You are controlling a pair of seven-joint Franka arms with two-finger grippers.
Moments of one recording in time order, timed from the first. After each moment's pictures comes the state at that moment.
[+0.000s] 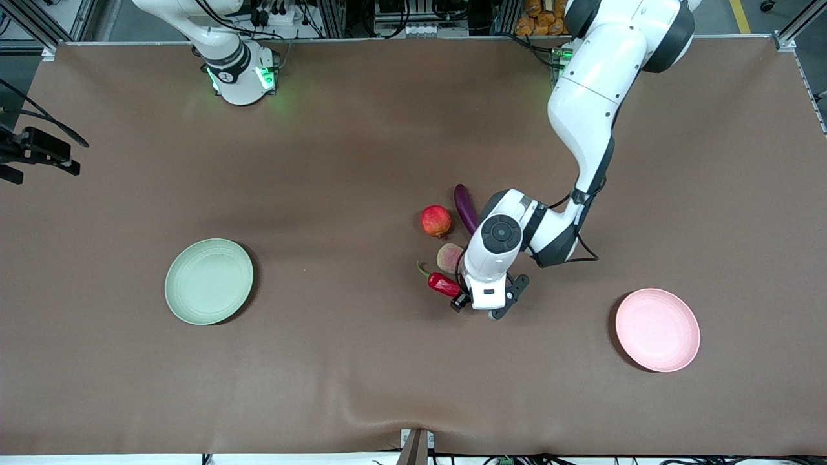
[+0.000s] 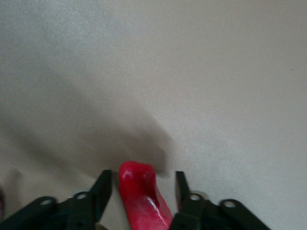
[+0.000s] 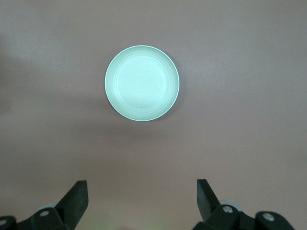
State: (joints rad) left arm -0.50 0.89 -0.08 -1.38 0.08 2.43 -1.46; right arm -0.02 0.02 -0.10 -1.54 0.04 1.50 -0.27
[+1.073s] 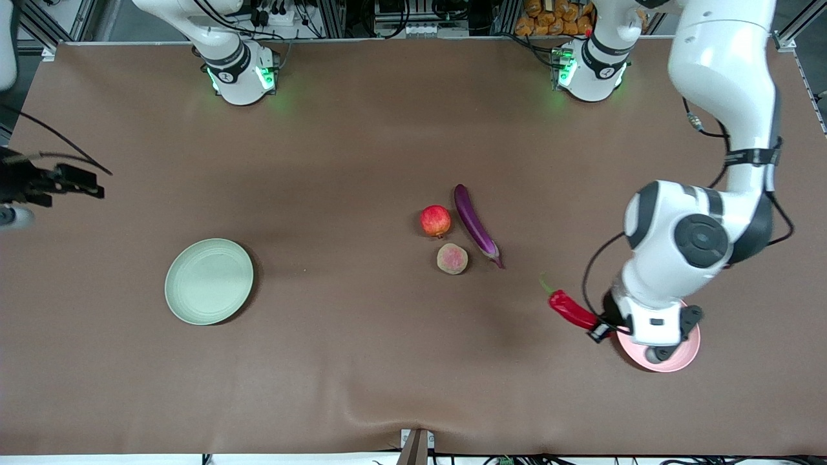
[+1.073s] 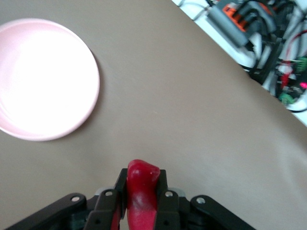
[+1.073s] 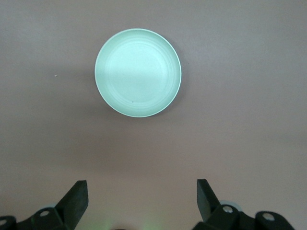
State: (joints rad) left arm -0.14 0.63 -0.08 -1.37 0.09 2.19 -0.94; right arm -0.02 0.17 -0.10 -1.53 0.03 1.52 -0.27
